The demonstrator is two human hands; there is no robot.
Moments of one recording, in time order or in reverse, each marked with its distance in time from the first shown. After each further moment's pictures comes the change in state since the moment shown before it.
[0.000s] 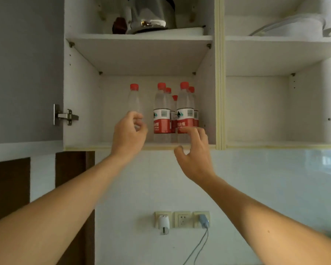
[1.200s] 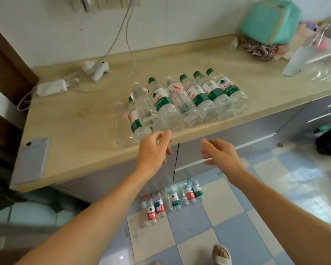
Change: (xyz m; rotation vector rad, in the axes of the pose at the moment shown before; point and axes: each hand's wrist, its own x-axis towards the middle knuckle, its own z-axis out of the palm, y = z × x) left_hand -0.643 0.056 -0.035 -0.372 -1.000 -0.854; right_hand -0.632 0.027 -0.216 0.064 -0.250 1.377
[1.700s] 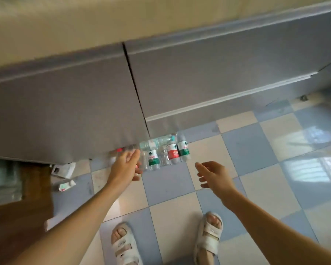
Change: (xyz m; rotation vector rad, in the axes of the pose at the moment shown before) left_hand -0.011 -0.364 0.204 -0.048 0.047 -0.674; right_hand 0.079 0.389 -0.021 -0.130 -0.149 0.477
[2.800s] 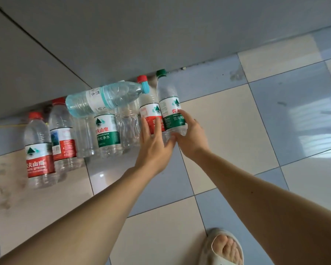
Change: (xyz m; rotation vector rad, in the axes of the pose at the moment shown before) left_hand 0.271 -0.264 0.319 0.546 -0.123 0.251; right_hand 0.400 0.252 0.087 -0.299 0.055 -0.245
